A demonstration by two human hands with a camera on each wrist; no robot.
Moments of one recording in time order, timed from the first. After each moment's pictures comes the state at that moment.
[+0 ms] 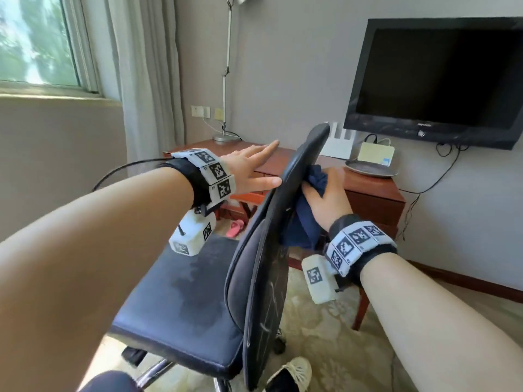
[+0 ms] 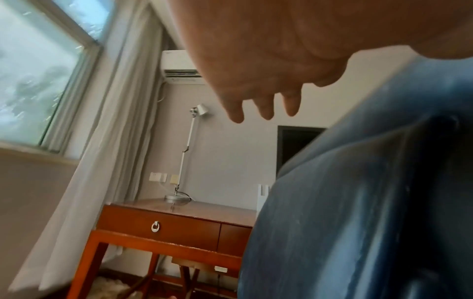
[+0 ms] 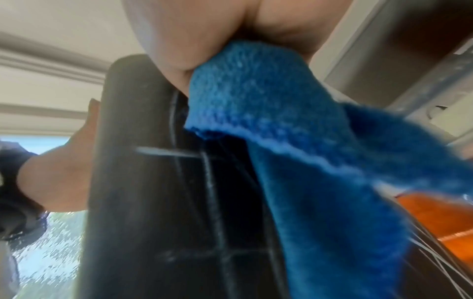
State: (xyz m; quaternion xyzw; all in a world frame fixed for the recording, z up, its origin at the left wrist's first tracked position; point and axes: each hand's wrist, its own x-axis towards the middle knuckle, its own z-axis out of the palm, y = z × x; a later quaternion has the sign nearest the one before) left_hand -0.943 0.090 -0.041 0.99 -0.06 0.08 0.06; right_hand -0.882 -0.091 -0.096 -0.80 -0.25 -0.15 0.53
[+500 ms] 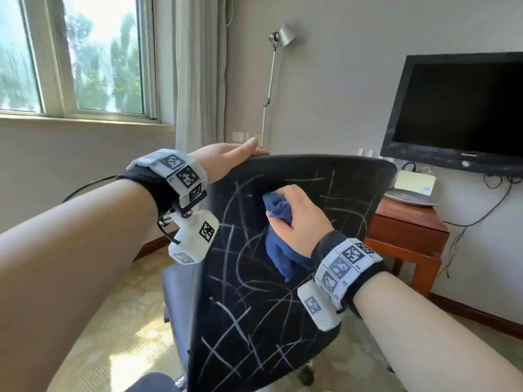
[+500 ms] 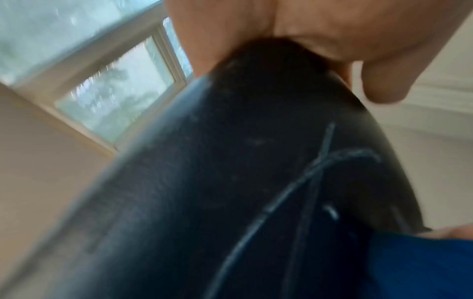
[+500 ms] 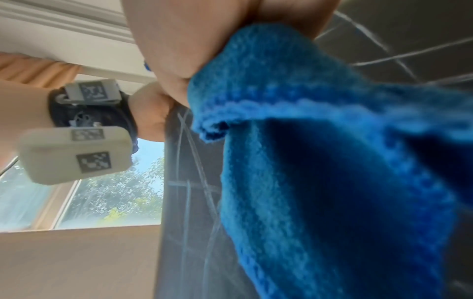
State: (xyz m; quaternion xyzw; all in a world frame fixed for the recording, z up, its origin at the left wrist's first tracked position) left_hand -1.061 0.151 -0.011 0.94 0.05 0.18 0.30; right_hand -0.976 -0.018 -0.093 -0.77 -0.50 -0.18 0.36
